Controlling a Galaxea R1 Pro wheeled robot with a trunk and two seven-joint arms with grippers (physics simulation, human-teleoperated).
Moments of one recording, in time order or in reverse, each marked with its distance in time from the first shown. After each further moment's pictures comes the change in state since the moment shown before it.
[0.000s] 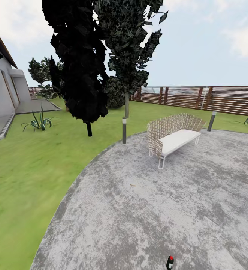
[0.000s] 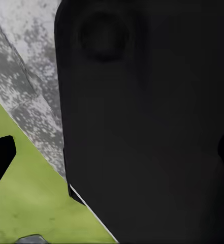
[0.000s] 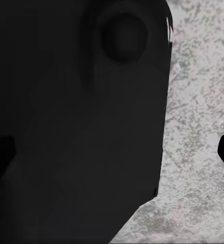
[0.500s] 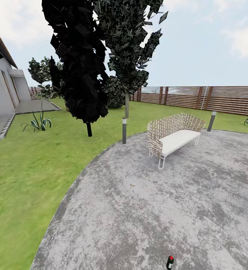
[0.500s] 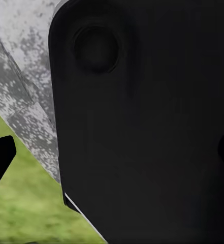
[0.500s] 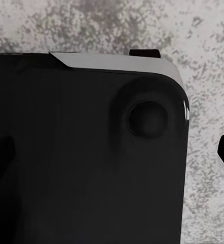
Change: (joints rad) left arm 0.000 -0.005 0.001 -0.010 -0.003 -0.013 -0.008; right arm -0.038 0.034 -0.004 -0.042 -0.002 -0.070 -0.003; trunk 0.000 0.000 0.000
